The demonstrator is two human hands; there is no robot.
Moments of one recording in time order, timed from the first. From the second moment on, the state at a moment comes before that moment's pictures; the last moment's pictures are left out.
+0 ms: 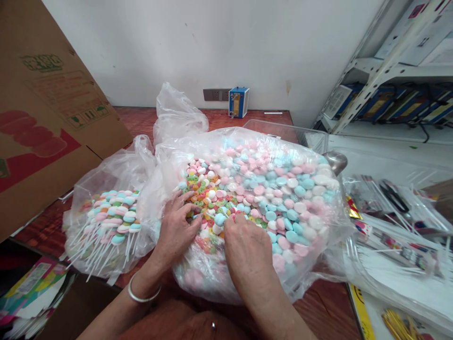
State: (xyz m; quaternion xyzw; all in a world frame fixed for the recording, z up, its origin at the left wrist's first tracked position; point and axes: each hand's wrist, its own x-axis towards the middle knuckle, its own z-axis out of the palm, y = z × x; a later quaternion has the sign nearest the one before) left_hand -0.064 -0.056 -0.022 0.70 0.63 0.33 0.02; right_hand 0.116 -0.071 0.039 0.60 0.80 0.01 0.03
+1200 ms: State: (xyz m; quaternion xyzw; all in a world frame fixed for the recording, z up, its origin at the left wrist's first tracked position) left_hand -0.057 -0.056 0.009 0.40 0.46 0.51 0.60; right_hand 0.128 -0.102 -0.004 0.54 0.80 -0.03 -0.24
